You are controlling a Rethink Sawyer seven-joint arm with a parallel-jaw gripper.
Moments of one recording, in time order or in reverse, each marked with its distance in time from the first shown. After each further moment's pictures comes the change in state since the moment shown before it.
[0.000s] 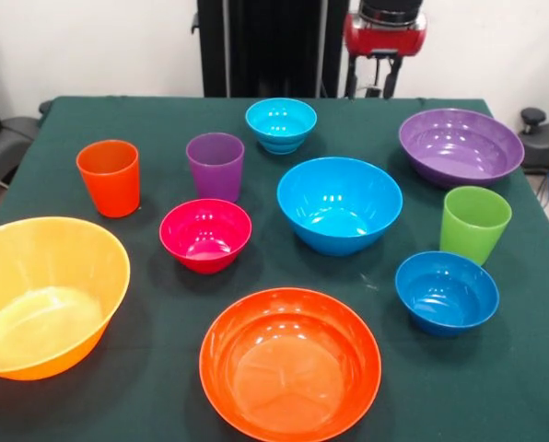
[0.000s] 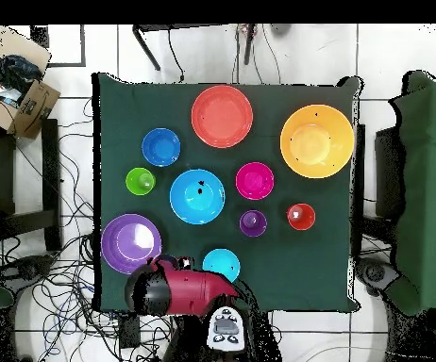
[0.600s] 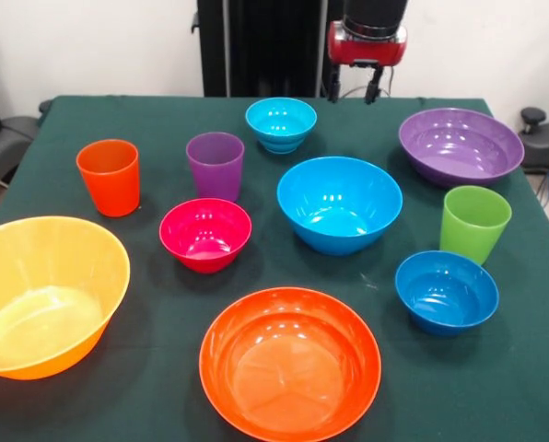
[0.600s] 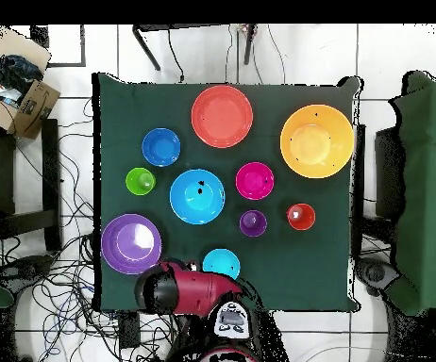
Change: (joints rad) arm -0.007 0.071 -0.031 -0.012 -0.007 0.000 0.000
